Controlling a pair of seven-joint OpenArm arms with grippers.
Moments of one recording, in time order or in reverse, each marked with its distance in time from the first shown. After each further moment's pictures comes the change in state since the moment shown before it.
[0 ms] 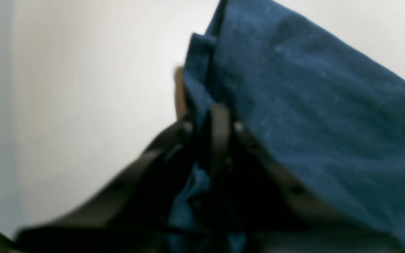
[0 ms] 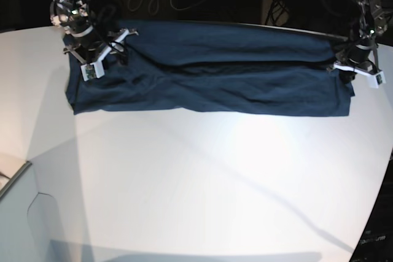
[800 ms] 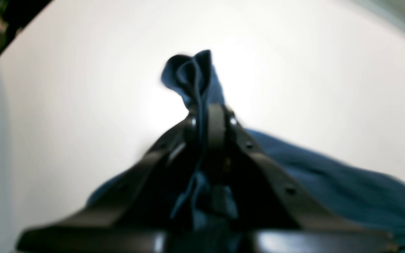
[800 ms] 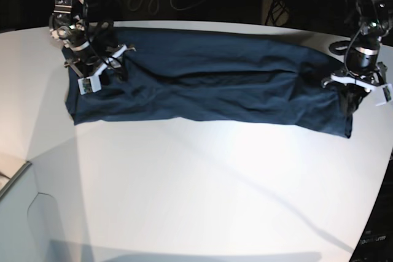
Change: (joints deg) left arm 9.0 7.0 -1.2 34.5 0.6 -0.2 2.0; right arm 5.9 2.2 0.0 -8.6 2.2 0.1 4.6
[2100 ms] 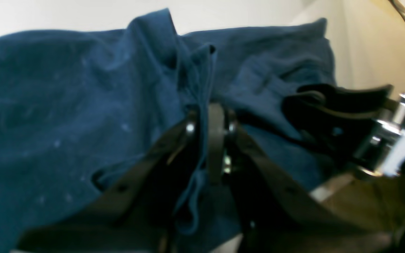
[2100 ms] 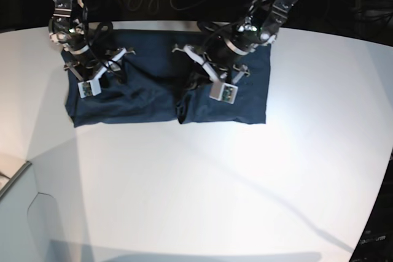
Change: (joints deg) left arm -10.6 0.9 54.1 -11.7 0.0 10.8 -0.5; right arm 1.3 0.0 0.0 -0.1 -0.2 0.0 -1.4
